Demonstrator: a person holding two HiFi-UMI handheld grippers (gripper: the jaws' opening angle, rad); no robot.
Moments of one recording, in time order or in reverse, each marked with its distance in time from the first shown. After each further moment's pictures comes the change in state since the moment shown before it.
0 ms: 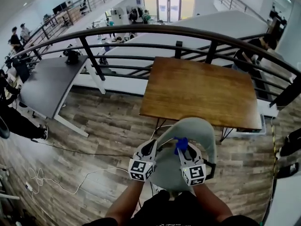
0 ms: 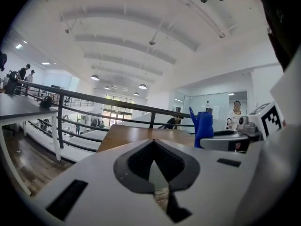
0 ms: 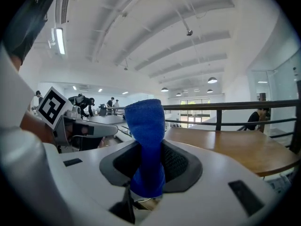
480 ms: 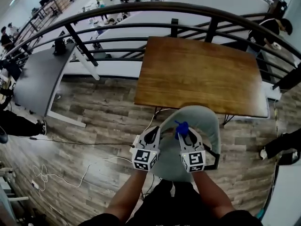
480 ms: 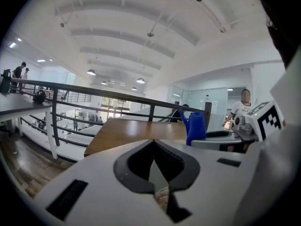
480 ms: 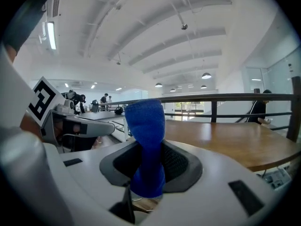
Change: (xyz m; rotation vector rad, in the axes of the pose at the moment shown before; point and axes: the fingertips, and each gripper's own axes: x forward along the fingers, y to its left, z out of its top) left arm 0.069 0.005 -0.031 0.016 0.072 -0.032; right arm 0.053 -0.047 -0.039 0.031 0.056 -0.081
